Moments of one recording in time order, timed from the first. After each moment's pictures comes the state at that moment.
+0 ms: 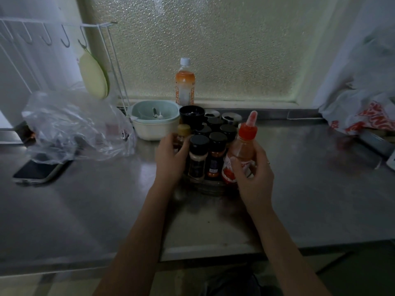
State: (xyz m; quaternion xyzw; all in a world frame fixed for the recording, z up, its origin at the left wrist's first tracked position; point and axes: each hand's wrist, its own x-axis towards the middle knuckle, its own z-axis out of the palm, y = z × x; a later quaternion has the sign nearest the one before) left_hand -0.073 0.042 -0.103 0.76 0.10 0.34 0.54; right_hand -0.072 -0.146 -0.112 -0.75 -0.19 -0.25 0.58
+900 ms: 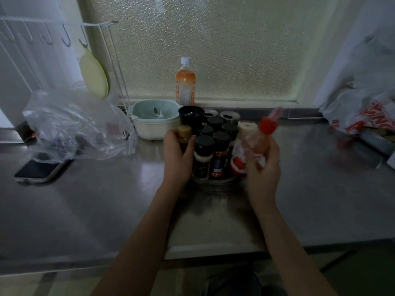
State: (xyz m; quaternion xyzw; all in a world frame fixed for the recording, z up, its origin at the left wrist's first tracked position) left_hand -0.074 0.028 -0.105 0.73 0.04 0.37 0.58; right_hand -0.065 -0.148 -0.105 -0.72 -0.12 -0.30 0.62
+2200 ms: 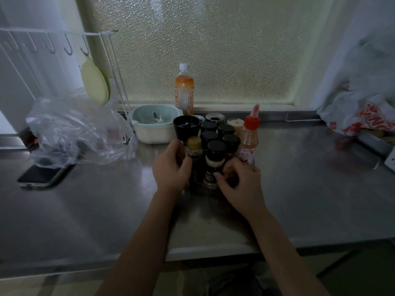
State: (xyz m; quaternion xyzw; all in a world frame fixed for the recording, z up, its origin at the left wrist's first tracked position) left_hand -0.097 0.033 -0.106 0.80 0.01 0.44 0.41; right_hand -0.072 -0.144 -0.121 -0.83 -0.29 -0.26 0.40
